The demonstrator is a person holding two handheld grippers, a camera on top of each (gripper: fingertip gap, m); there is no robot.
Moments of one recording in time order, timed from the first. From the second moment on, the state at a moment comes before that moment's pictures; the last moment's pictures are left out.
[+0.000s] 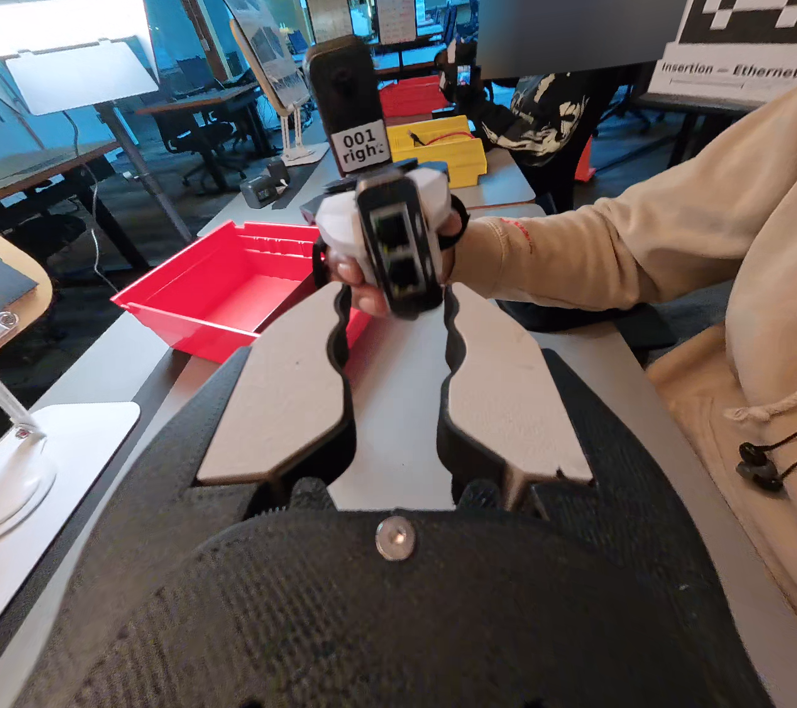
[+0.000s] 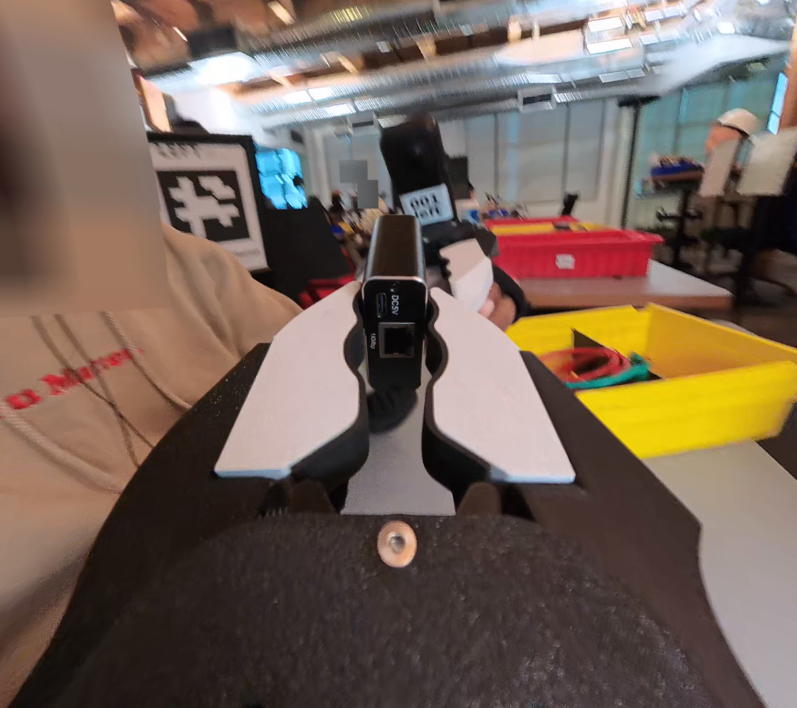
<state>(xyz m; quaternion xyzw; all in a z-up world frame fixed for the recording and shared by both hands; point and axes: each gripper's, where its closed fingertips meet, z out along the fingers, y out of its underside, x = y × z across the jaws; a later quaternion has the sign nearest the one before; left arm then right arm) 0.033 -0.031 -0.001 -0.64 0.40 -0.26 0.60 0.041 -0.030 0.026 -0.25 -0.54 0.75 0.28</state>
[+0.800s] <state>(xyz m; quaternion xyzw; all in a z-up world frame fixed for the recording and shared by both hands) 0.046 -0.039 0.013 -0.62 0.39 -0.30 0.62 0.036 -0.041 0.025 -0.25 -0.59 0.68 0.36</state>
